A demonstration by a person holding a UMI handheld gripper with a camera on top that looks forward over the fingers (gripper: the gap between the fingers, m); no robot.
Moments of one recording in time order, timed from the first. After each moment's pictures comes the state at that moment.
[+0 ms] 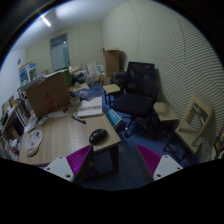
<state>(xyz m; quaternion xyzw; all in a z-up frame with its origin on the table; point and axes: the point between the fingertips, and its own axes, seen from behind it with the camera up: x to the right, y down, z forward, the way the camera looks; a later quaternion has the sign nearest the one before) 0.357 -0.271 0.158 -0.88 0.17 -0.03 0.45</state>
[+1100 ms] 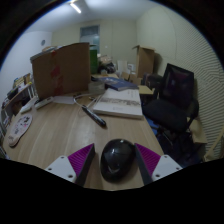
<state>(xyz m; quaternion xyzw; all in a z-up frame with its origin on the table) 0.290 -0.021 -0.014 -0.88 0.01 0.00 0.47</state>
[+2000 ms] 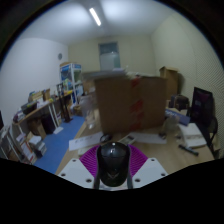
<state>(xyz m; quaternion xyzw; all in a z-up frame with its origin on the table) -0.144 0.047 0.149 -0.83 -0.02 0.08 0.56</state>
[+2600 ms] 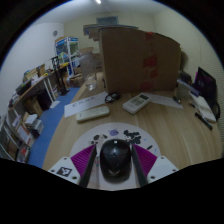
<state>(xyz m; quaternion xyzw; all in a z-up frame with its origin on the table) -0.201 0.037 -0.006 -0.91 -0.03 0.06 0.42</state>
